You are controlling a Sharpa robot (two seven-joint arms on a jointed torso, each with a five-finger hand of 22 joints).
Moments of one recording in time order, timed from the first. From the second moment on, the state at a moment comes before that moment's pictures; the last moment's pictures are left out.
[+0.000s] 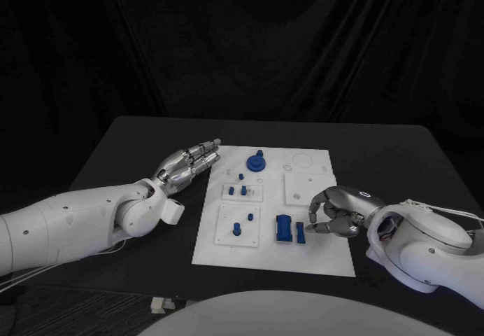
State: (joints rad) left arm 1.05 -0.90 -0.21 1.40 -0.11 0.07 0.68; left_hand 1.51 0.19 -0.21 0.23 0.54 0.24 0.14 0.03 0.03 0.02 0.11 0.17 0.02 0.00 0.09 0.00 0.00 0.12 0.00 0.13 0.01 0.00; right arm 1.11 -1.06 -0.21 1.96 -1.47 -0.33 -0.42; right_hand 1.43 -0.06 -0.01 0.17 0.16 0.86 0.03 0.62 0.73 1.46 -0.03 1.57 1.31 1.47 -0.10 1.50 1.31 0.05 1.47 0.01 1.39 1.31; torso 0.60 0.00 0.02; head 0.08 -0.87
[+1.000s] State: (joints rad) left arm 1.05 -0.90 -0.21 1.39 -0.11 0.07 0.68; left_hand 1.52 0.19 -0.21 0.23 0.55 0.24 0.14 0.03 0.03 0.01 0.11 0.17 0.02 0.00 0.09 0.00 0.00 0.12 0.00 0.13 0.01 0.00; right arm 1.06 -0.99 -0.21 1.90 -1.55 -0.32 -0.42; right_hand 1.41 -0.16 0.04 0.29 0.10 0.83 0.01 0.82 0.84 1.46 -0.05 1.57 1.31 1.47 -0.11 1.50 1.31 0.05 1.47 0.00 1.39 1.31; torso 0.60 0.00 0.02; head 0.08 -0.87
